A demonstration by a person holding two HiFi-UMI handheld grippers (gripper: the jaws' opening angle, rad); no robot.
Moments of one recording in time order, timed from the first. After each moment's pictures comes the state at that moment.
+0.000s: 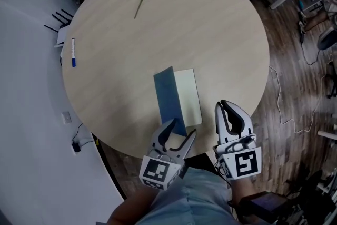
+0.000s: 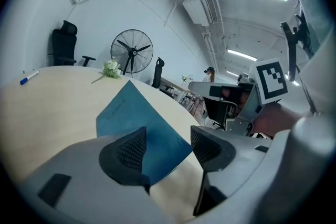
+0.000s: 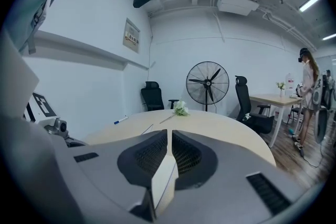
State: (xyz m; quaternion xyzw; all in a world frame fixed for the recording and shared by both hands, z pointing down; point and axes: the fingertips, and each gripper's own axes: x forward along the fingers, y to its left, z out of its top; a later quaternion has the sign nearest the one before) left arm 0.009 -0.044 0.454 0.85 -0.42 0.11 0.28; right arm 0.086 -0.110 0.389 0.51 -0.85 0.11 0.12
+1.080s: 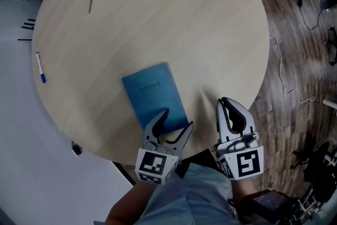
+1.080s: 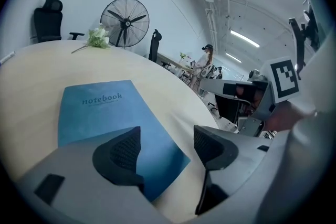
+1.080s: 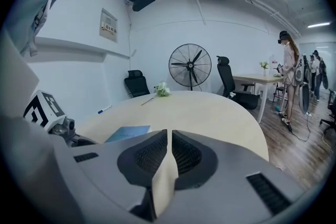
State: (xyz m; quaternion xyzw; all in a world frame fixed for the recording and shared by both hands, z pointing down) left arm 0.074 -0.082 0.555 0.84 -0.36 0.22 0.34; right arm 0.173 -0.131 0.492 0.55 -0.79 0.21 0.15
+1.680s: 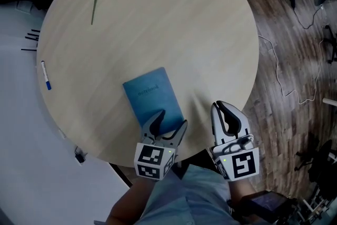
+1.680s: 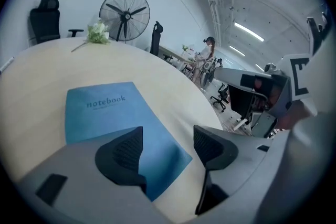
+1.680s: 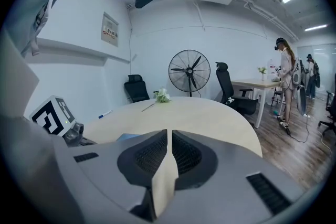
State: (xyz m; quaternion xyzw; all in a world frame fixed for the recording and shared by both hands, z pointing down) left arm 0.071 -0.083 0.550 0.83 -0.35 0.26 0.36; right arm 0.173 -0.121 0.462 0.56 -0.79 0.19 0.13
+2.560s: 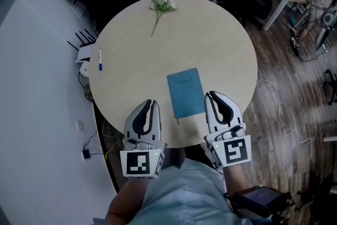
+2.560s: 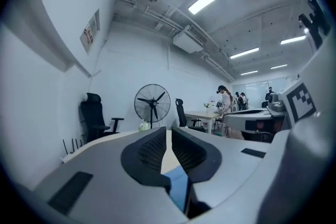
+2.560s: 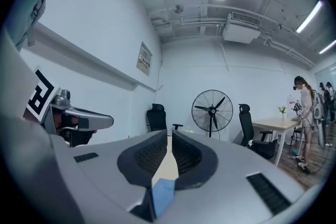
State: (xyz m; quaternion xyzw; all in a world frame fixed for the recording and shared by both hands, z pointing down) left arm -0.109 0.008 0.255 0.81 -0.59 0.04 0.04; right arm 0.036 -0.007 0.258 0.52 -0.86 0.00 0.02
